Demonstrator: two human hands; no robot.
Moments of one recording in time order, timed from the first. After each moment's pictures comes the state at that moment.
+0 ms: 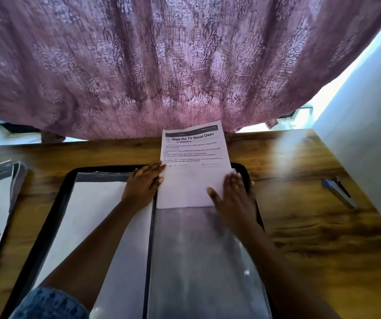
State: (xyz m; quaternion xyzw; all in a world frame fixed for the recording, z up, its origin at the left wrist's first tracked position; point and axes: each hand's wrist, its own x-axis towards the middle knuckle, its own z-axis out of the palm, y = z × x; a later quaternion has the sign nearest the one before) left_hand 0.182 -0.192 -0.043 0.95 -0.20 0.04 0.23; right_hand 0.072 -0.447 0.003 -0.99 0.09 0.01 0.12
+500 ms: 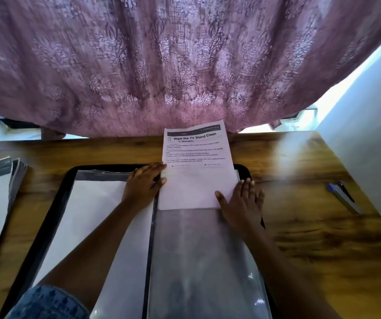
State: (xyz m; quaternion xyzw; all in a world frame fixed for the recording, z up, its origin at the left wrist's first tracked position) left_hand 0.179 -0.194 -0.039 0.96 -0.18 0.05 0.23; right_hand 0.076 -0.456 -0.010 -0.97 0.19 0.07 0.12
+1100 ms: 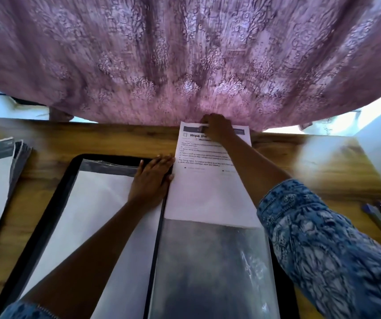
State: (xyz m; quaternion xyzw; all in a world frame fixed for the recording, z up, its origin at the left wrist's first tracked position) left_hand 0.182 -0.198 -0.042 0.97 -0.13 0.04 0.21; right_hand 0.334 -0.418 0.003 -0.98 -0.08 0.01 0.15
